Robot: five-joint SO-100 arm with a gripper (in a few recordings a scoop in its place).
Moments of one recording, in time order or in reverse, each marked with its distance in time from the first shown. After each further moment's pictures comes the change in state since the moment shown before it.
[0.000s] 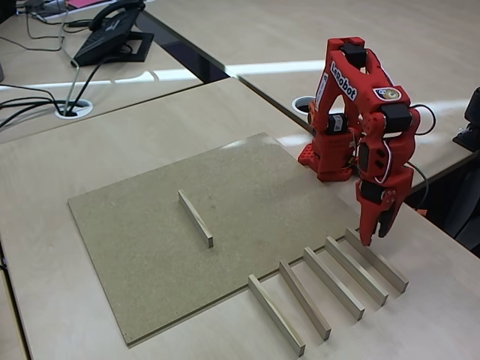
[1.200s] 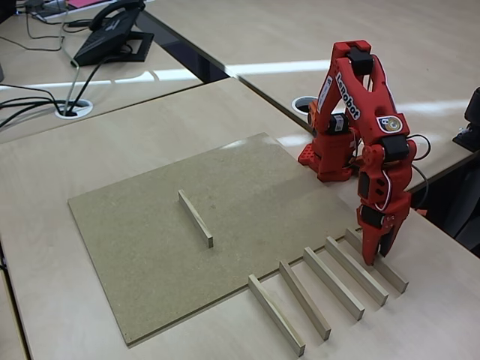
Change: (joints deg) arm -2.3 -6.3 10.4 -18.2 1.7
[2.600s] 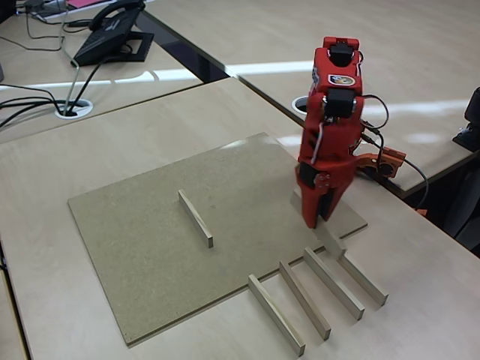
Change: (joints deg) arm 26.8 8.5 -19.4 27.8 -19.0
